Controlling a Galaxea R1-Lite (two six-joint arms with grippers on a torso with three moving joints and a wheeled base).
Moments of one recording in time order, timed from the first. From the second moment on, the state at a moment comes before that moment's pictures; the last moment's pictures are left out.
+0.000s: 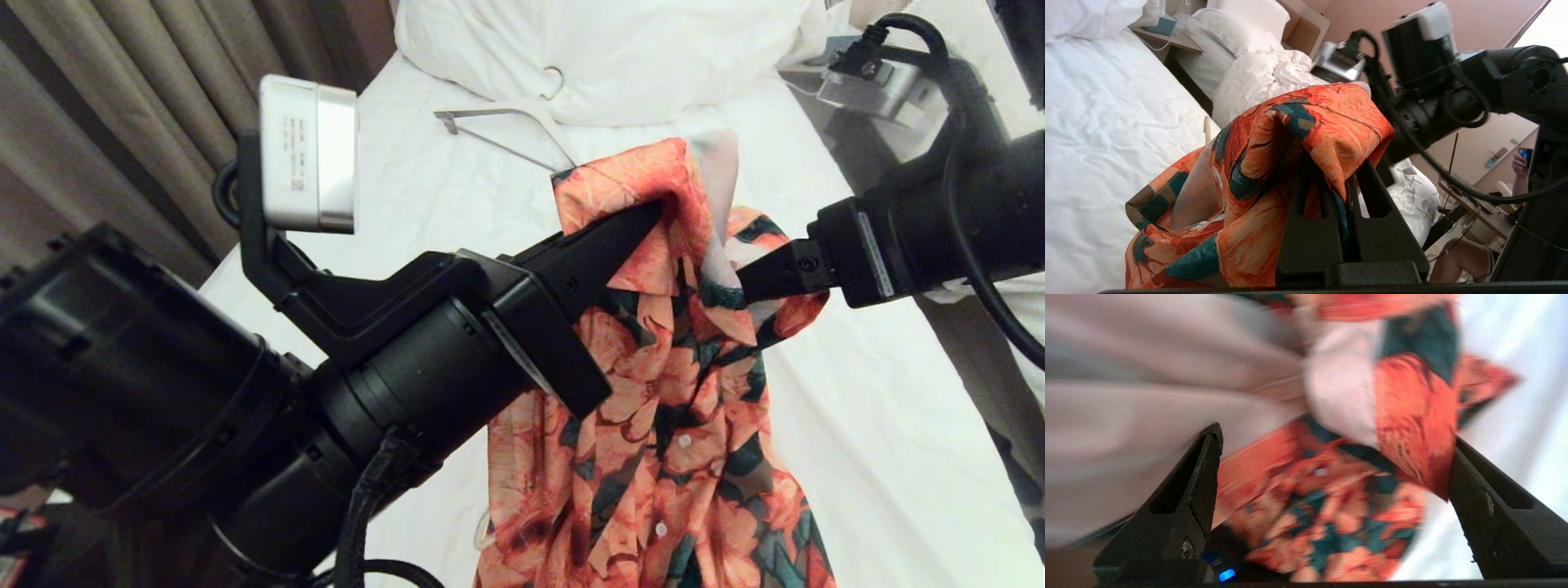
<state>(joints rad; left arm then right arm) -1.05 1.59 -0.71 -1.33 0.00 -0.24 0.59 1.57 -1.75 0.78 0.09 0.18</state>
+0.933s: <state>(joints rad) -1.05 1.59 -0.71 -1.33 0.00 -0.24 0.57 1.57 -1.76 0.64 -0.08 0.13</state>
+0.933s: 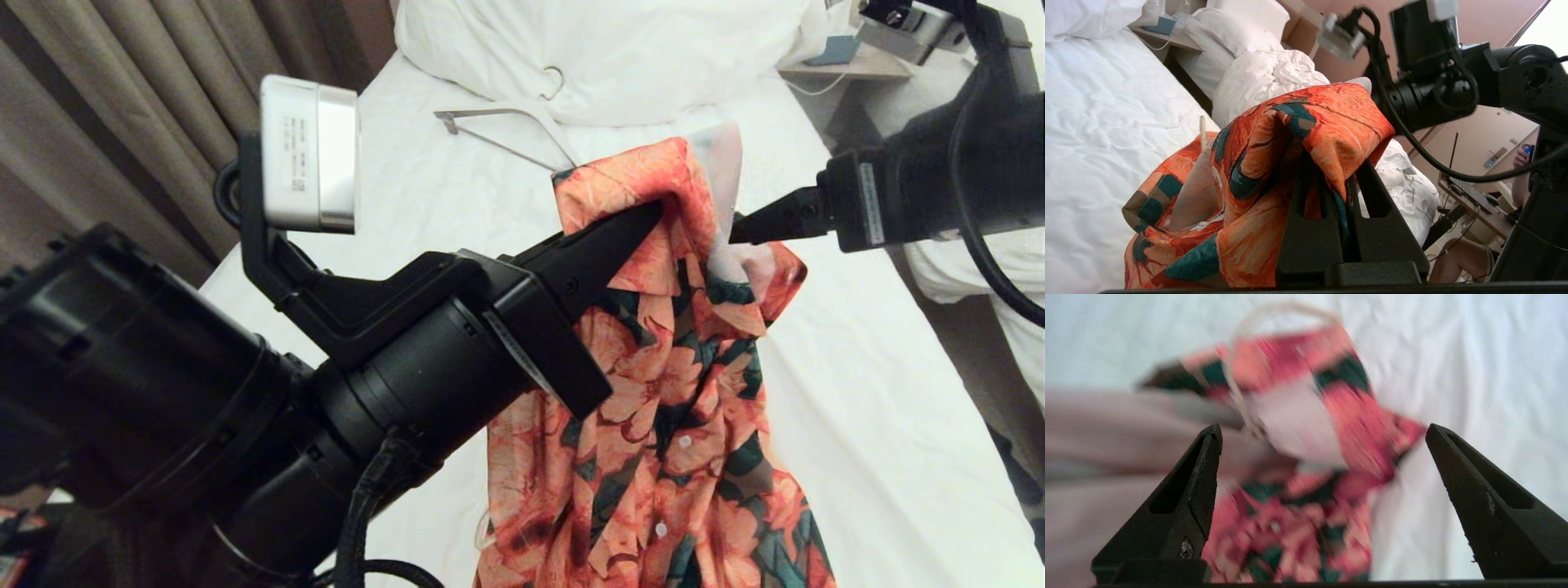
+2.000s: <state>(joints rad) -1.05 1.57 -0.71 -1.33 0.00 -0.24 0.69 1.74 -1.76 0.38 -0.08 0.10</state>
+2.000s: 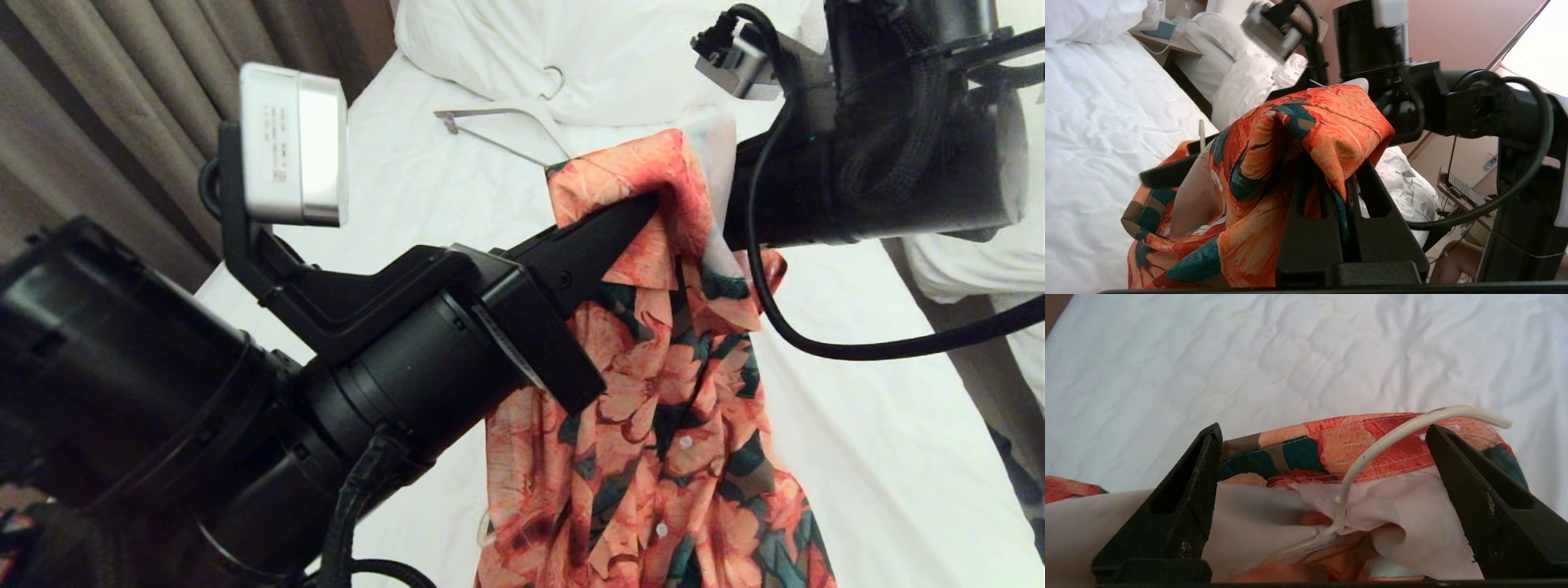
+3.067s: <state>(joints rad) -1.05 1.57 -0.71 -1.33 0.00 -0.24 0.69 1.76 -1.76 0.32 -0.11 0.03</state>
